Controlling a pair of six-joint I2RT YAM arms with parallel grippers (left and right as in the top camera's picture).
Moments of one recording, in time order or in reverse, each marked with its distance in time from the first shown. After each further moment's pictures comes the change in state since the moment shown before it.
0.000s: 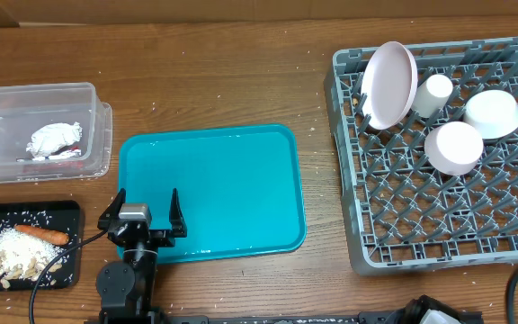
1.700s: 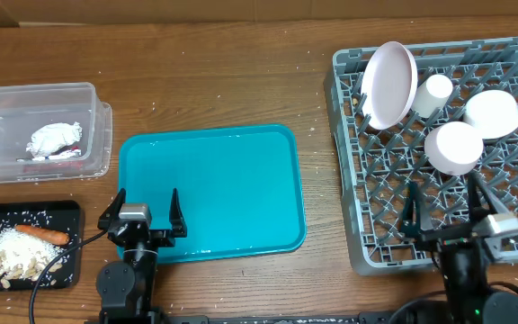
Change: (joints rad) left arm 0.000 0.000 0.000 0.000 0.000 0.000; right arm 0.428 -1.090 -1.941 1.348 -0.154 -0.333
